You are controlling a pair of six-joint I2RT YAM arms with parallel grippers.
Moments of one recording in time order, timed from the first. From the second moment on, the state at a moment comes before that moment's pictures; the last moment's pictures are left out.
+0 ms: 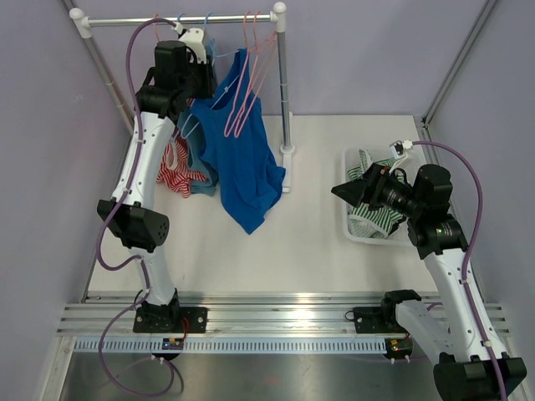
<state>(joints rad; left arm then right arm) -0.21 1.93 2.31 -0.73 0.07 -0.05 0.10 0.83 0.90 -0.33 -0.72 0.60</state>
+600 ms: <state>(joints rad) -0.25 1.86 2.31 -0.72 0.10 -0.16 0.11 0.84 0.90 -0.33 -0.72 0.60</state>
